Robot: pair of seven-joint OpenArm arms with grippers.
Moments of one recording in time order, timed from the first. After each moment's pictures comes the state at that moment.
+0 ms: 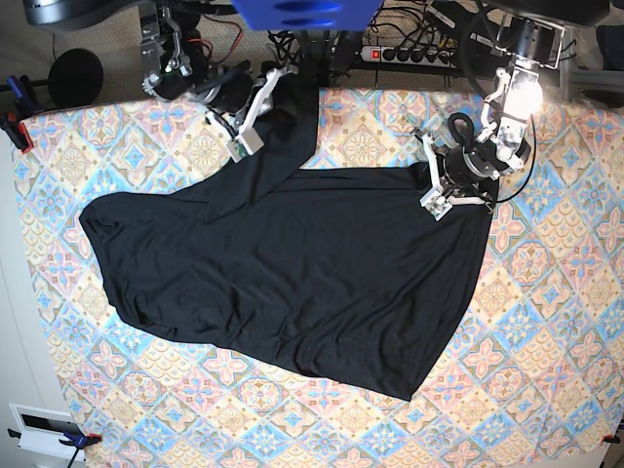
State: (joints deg) left arm 9.6 -25.6 10.2 89.7 -11.3 -29.2 40.1; right arm -27.2 7.7 -4.9 112.7 35.1 23.6 -57.5
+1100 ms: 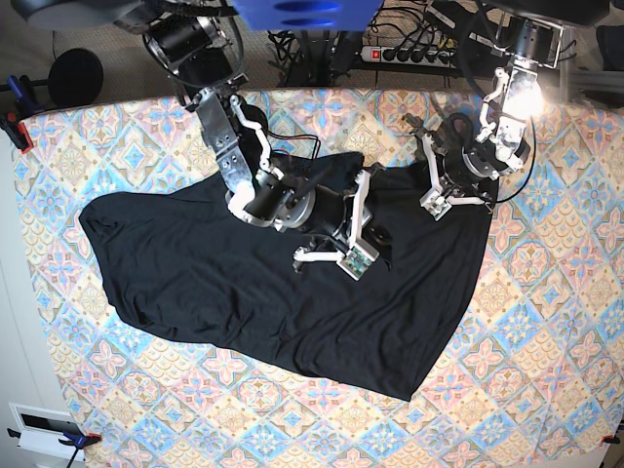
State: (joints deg) left arm 9.6 -24.6 10.0 89.7 -10.8 -29.1 40.4; right arm 8.5 -0.6 -27.6 101.6 18.1 23.7 -54.0
